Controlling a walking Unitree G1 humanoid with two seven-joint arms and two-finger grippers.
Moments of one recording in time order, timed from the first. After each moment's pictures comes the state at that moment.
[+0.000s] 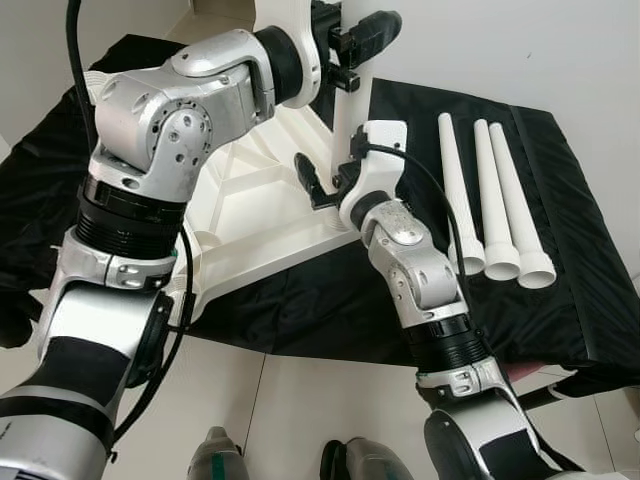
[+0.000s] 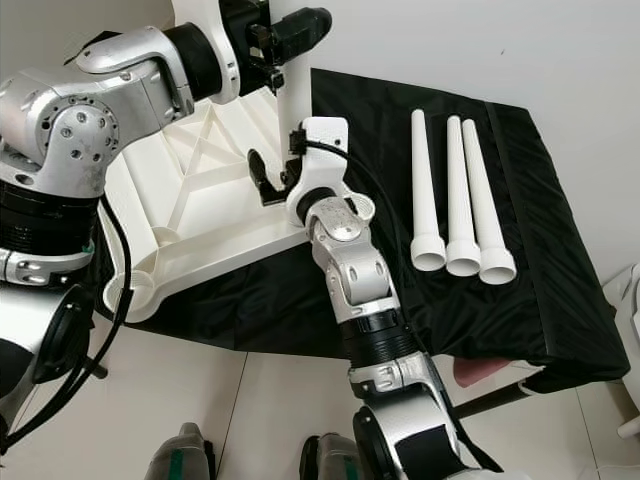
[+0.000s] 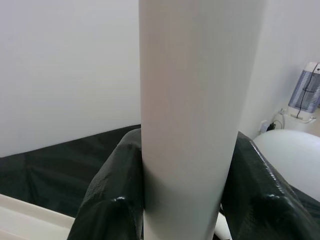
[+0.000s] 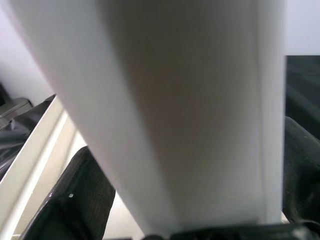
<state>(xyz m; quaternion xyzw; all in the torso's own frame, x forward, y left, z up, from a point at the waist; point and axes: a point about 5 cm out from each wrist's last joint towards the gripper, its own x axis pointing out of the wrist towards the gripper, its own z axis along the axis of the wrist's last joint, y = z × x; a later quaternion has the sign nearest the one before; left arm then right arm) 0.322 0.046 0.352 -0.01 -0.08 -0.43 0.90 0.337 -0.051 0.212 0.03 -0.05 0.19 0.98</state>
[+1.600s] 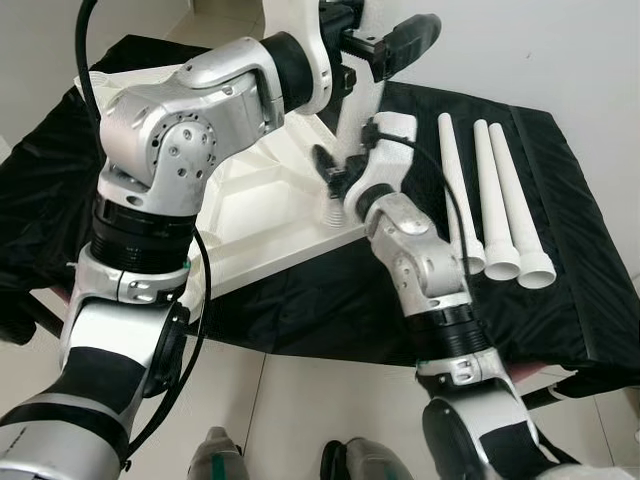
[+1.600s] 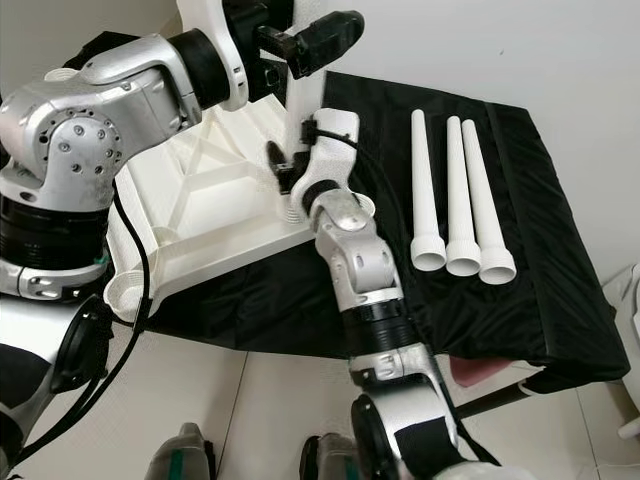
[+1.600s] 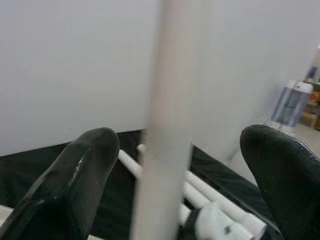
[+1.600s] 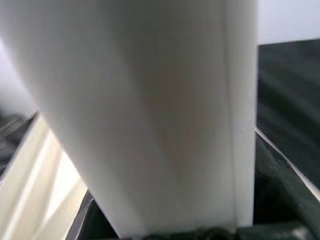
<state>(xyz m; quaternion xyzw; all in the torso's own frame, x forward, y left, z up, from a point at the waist) 0.312 0.051 0.349 -0.05 -0.09 -0.45 0.89 0.352 -0.075 0.212 0.07 -0.03 0.15 0.99</state>
